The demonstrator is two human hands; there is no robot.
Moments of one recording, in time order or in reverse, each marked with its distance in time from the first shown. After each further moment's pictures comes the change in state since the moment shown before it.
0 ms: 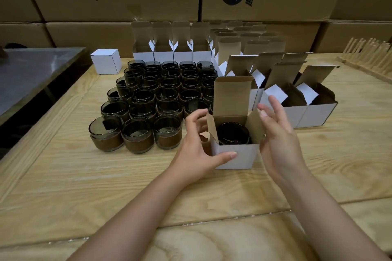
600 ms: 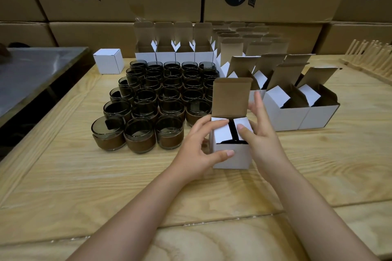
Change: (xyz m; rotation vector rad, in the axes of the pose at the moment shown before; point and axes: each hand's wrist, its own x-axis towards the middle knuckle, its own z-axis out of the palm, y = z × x) left_hand 0.004 0.002 -0.003 -0.029 -0.064 0.052; right_hand 0.006 0.016 0.007 -0.310 -0.248 -0.181
